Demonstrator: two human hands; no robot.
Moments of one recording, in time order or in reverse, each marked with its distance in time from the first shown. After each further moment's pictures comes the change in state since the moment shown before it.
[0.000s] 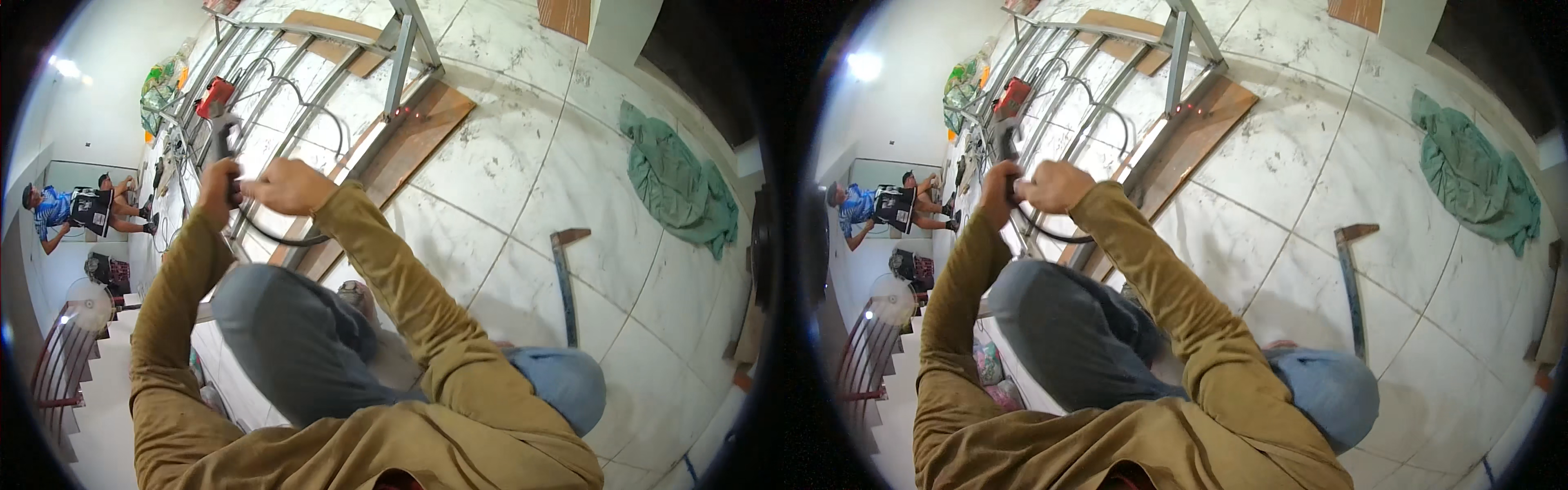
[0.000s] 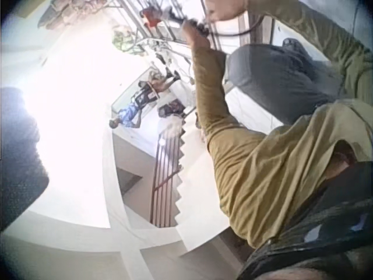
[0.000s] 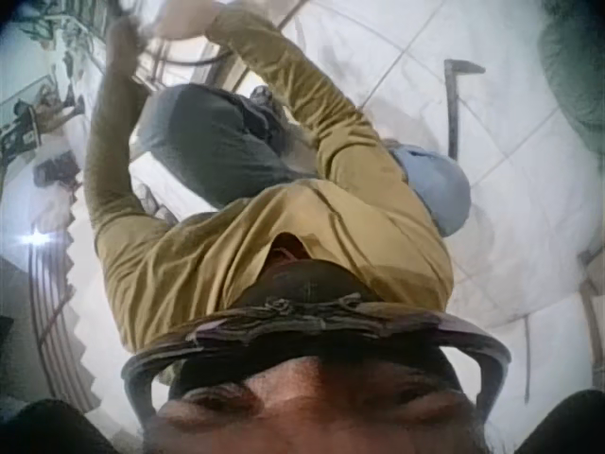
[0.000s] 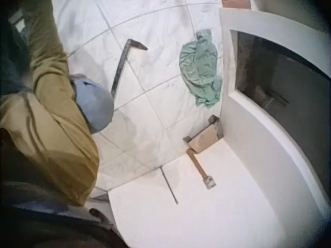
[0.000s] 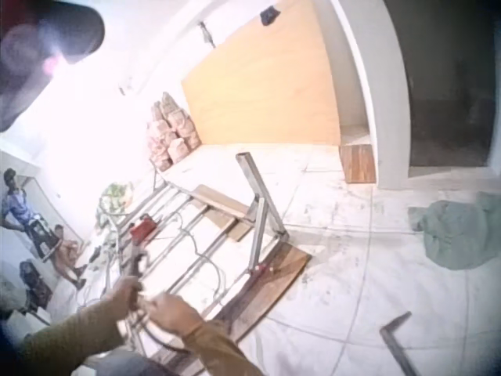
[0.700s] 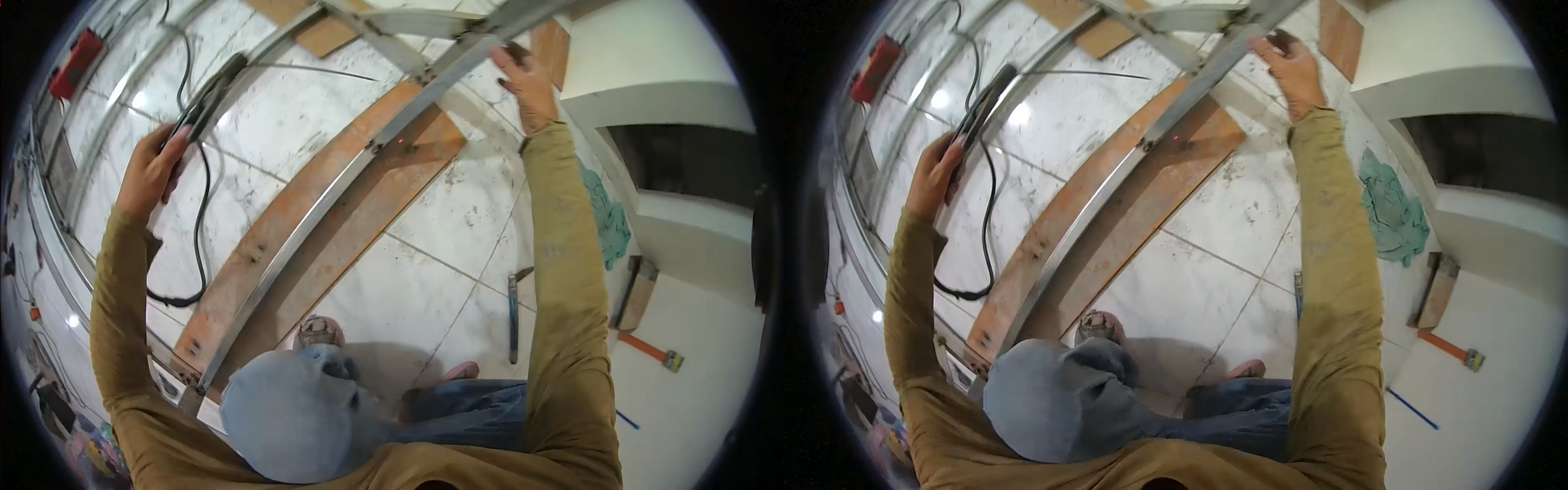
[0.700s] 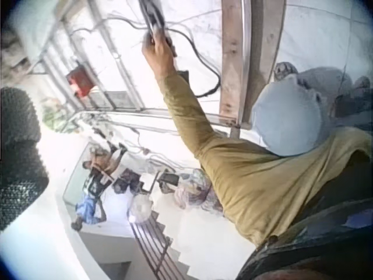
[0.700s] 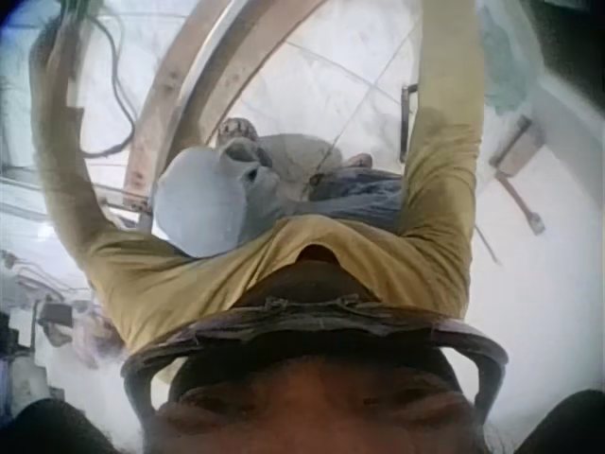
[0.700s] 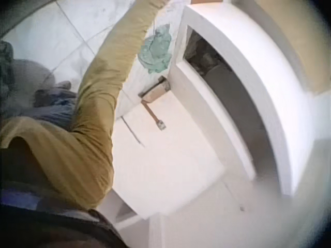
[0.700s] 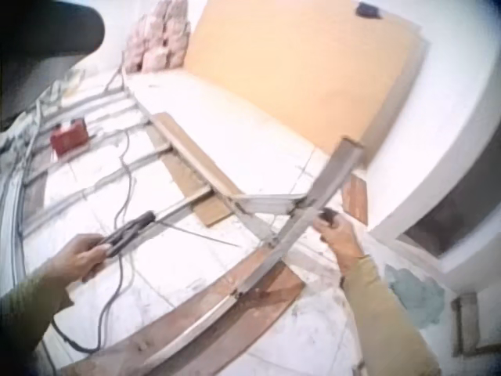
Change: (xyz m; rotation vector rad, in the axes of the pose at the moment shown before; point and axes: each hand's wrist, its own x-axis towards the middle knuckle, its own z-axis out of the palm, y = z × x) left_hand 0.234 -0.033 0.003 0.126 -0.432 0.336; right_hand 0.109 0.125 -0.284 -0.305 0.678 0.250
